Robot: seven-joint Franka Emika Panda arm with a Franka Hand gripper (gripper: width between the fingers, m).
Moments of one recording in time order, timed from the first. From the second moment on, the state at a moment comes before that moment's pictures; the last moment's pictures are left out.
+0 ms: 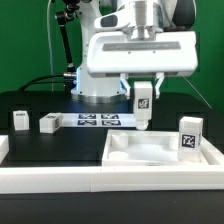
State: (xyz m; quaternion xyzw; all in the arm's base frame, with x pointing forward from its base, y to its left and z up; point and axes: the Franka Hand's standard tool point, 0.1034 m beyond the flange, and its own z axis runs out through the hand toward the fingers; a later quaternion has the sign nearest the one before) arm 0.532 0.034 0.101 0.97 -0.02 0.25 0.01
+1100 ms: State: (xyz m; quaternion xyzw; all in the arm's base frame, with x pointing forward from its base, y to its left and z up) arm 0.562 0.010 0.096 0.96 0.00 0.27 0.03
